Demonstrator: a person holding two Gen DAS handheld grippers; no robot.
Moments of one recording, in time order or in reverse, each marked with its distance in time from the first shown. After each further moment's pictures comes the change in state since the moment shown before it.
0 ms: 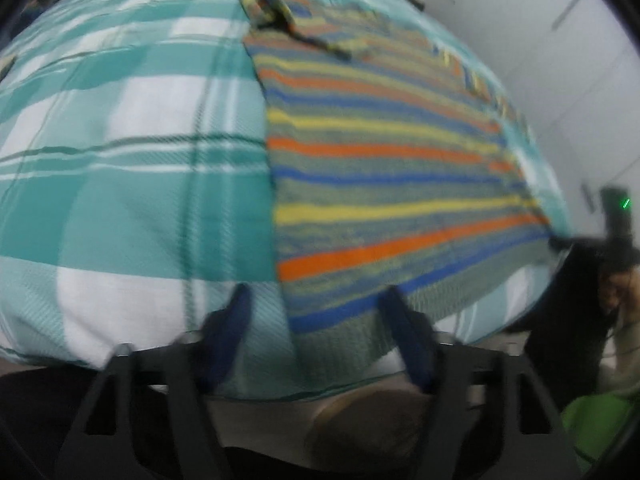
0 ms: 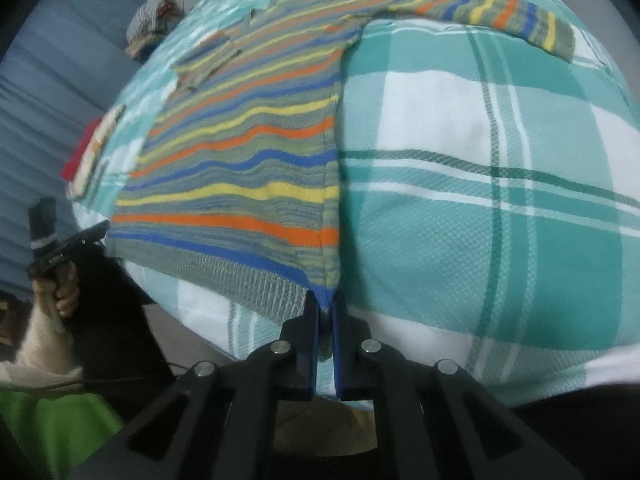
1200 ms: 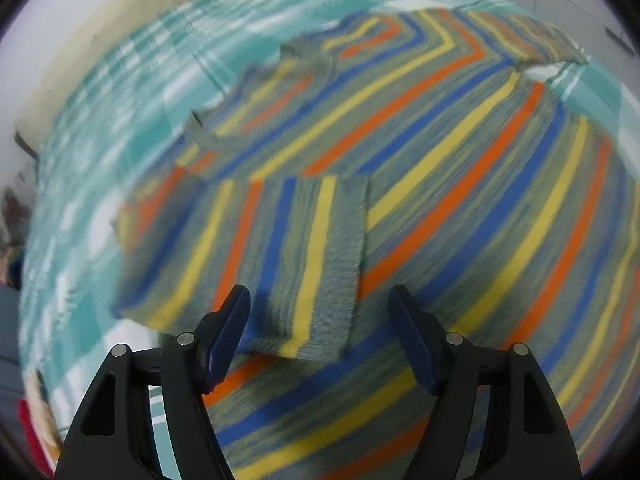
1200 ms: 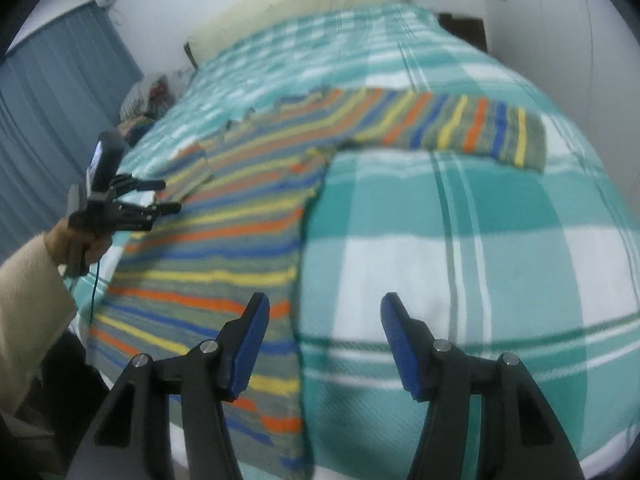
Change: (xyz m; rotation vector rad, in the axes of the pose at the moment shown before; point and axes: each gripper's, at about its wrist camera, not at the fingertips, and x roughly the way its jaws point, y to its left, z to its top) left arm 0.114 -0.083 0.221 0.611 -0.018 0.288; right arm -0.016 -0.020 0.055 0.074 -0.385 -0.061
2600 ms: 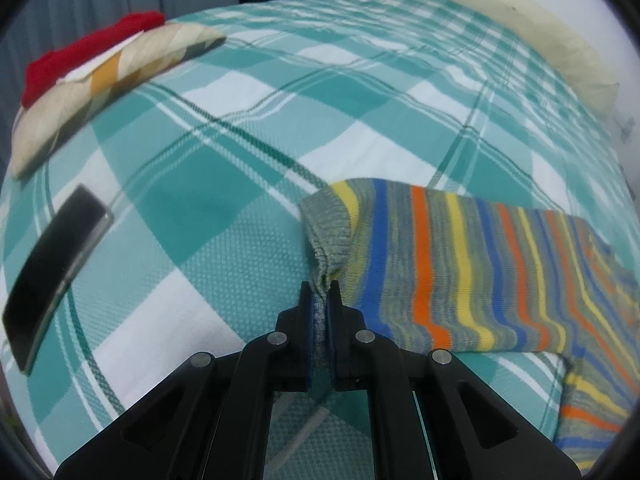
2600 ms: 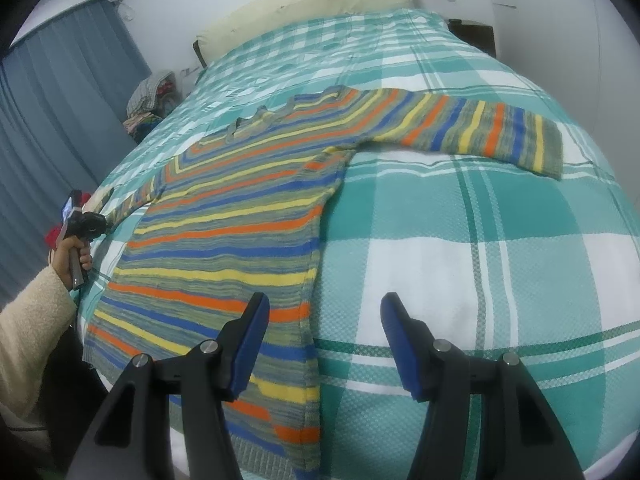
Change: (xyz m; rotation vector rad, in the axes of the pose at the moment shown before) left arm -0.032 0.240 -0.233 -1.261 -0.025 0.330; right arm 0.008 0.016 0.000 -0.065 -0.033 -0.004
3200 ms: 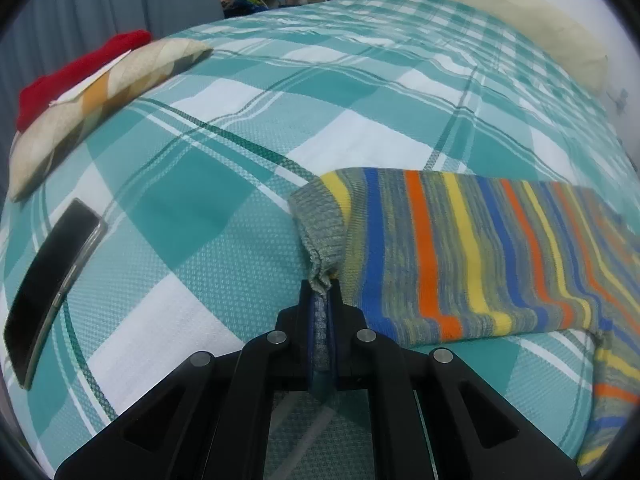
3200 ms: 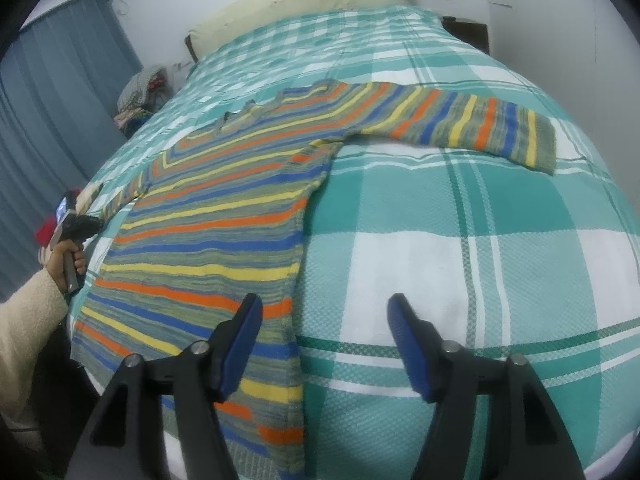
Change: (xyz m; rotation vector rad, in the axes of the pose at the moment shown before) left arm 0.006 -0.006 -0.012 0.099 -0.053 0.028; right arm 0.004 -0.009 -0.001 0.016 0.014 -0.043
